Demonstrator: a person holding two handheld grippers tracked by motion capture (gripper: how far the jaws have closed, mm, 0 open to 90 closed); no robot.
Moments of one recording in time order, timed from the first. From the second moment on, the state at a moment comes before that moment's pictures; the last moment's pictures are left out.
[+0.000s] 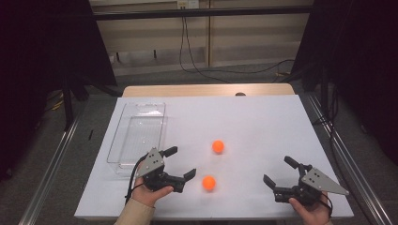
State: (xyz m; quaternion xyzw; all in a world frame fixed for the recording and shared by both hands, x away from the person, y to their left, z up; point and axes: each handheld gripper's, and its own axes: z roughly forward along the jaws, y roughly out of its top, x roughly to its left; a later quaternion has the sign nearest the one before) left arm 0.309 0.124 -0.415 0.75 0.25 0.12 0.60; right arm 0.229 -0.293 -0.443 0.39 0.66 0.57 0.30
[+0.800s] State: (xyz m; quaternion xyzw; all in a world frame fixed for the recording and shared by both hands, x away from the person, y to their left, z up) left arm 0.312 0.108 -0.421 0.77 0.24 0.10 0.58; right arm 0.229 -0.293 -0.443 0.39 0.66 0.57 0.30
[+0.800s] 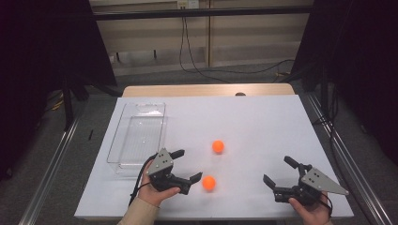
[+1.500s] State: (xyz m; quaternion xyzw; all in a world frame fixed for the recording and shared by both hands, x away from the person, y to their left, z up) left arm 0.314 0.096 -0.427 0.79 0.23 0.08 0.56; right arm 0.229 -0.293 -0.443 0.39 0.66 0.57 0.30
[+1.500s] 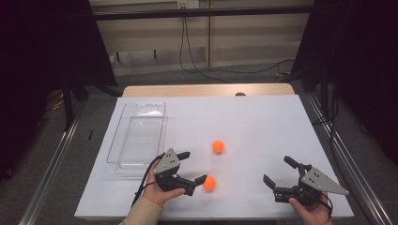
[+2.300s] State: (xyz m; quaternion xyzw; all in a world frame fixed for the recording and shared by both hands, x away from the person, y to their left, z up) left arm 0.316 0.085 -0.432 0.81 0.22 0.06 0.53; right arm 0.229 -0.293 -0.443 0.39 0.66 0.57 0.30
